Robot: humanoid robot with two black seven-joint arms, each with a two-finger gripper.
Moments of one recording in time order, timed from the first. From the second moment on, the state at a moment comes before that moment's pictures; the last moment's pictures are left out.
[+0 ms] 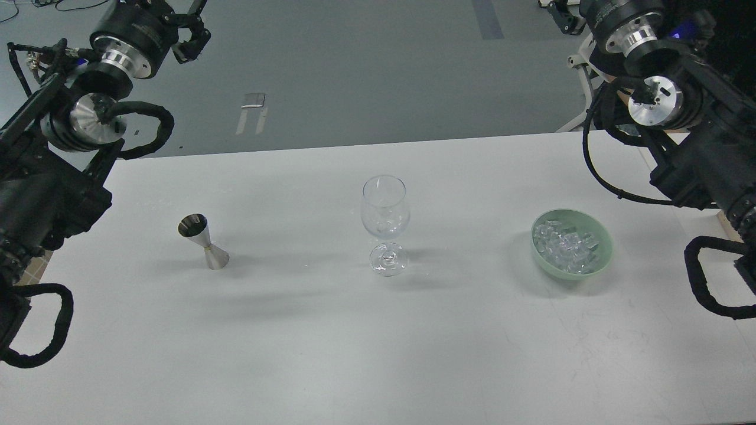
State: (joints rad) left arm -1.05 0.40 -0.85 -0.65 0.10 -0.23 -0.17; right arm 1.12 -0.20 0.85 0.42 -0.25 0.31 0.36
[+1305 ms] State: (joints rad) left arm -1.01 0.41 -0.88 -0.78 0.10 -0.20 -0.21; right arm 1.10 -0.20 0.86 0.44 -0.25 0.30 0.38
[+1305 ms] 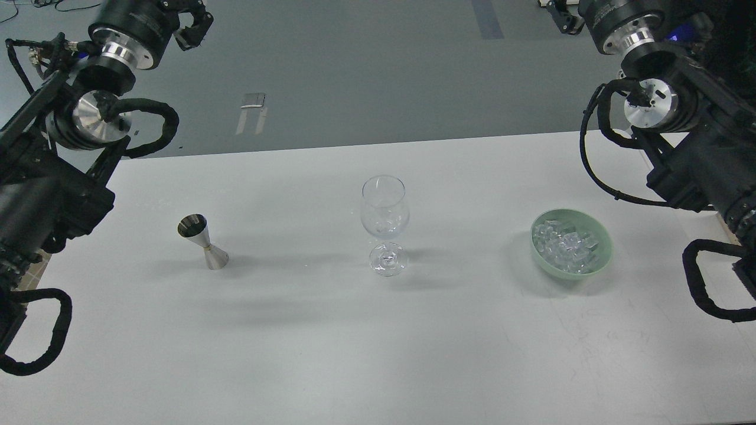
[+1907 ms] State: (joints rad) left arm -0.76 0.70 -0.98 -1.17 -0.13 -0.17 -0.12; right arm 1.10 -0.20 0.85 0.44 -0.25 0.30 0.38
